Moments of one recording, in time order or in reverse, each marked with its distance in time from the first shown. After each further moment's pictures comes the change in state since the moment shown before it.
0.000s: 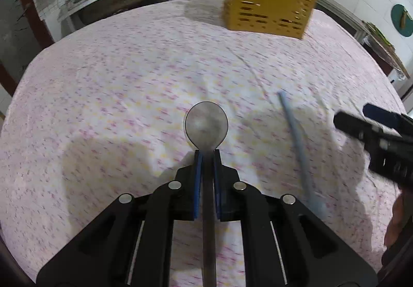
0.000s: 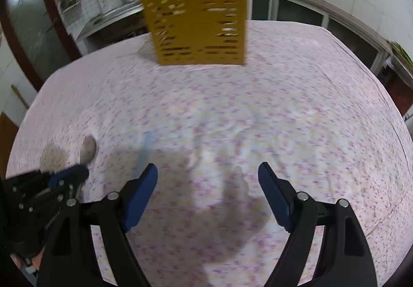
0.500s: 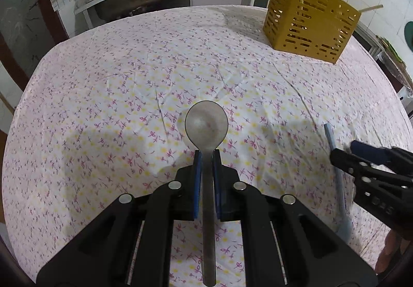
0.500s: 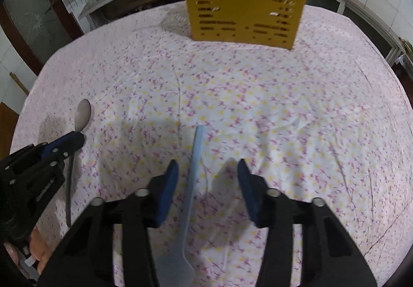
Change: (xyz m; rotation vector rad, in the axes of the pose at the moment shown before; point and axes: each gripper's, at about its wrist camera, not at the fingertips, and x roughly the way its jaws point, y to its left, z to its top) left arm 0.004 0.055 0.025 -0.074 -0.001 0.016; right arm 0.034 0.048 0.018 0.007 0.162 0.011
